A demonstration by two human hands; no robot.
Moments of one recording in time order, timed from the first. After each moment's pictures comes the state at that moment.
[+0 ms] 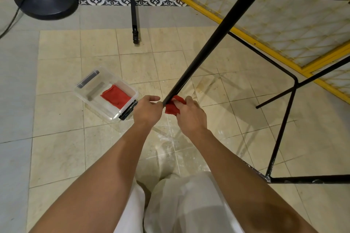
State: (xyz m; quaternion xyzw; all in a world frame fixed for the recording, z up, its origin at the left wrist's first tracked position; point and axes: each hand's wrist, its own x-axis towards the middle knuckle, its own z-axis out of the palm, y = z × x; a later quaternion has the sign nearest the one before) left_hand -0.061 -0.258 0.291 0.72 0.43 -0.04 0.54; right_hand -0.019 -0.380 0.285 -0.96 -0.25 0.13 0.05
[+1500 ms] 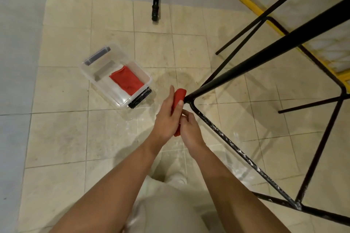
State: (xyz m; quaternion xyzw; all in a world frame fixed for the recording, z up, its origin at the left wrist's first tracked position) left_hand -0.074 -0.263 0.194 0.68 0.29 0.01 0.68; right_hand -0.048 -0.340 0.213 -0.80 0.10 0.37 0.46
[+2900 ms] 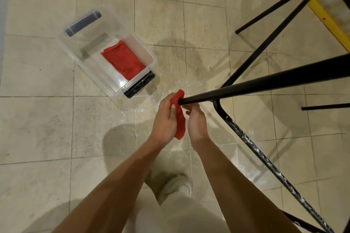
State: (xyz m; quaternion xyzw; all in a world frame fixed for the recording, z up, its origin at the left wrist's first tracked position) left_hand -0.074 -0.260 0.073 0.69 0.31 0.02 0.65; right_hand -0.020 -0.321 0.113 -0.78 0.16 0.35 0.48
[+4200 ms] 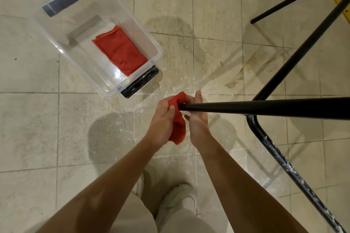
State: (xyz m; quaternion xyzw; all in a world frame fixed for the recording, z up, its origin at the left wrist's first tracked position) left_hand -0.069 -0.236 0.037 0.54 0.36 -0.06 0.76; right_hand -0.001 -0.299 0.057 -0.73 0.24 0.39 0.51
